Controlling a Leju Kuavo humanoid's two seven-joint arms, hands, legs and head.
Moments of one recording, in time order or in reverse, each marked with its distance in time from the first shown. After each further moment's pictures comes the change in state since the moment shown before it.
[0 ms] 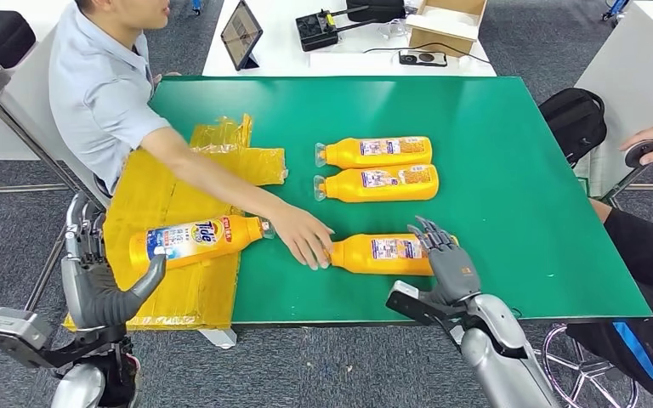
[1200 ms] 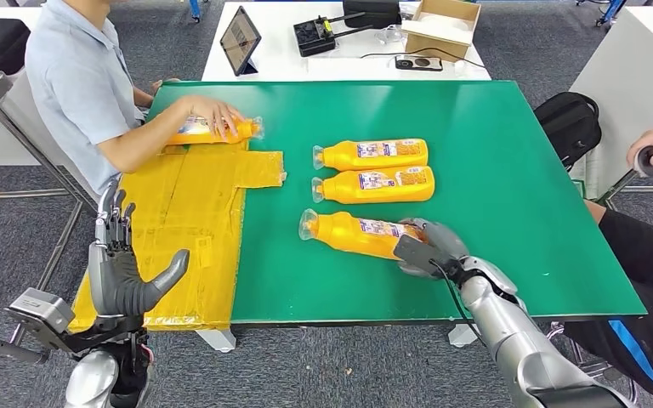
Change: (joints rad) left arm -0.050 0.018 -0.063 0.042 0.016 -0.034 0.033; right arm -0.327 0.040 -0.004 0.510 -0.214 0.321 -0.077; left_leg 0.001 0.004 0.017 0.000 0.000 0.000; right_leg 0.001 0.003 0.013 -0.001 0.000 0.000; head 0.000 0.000
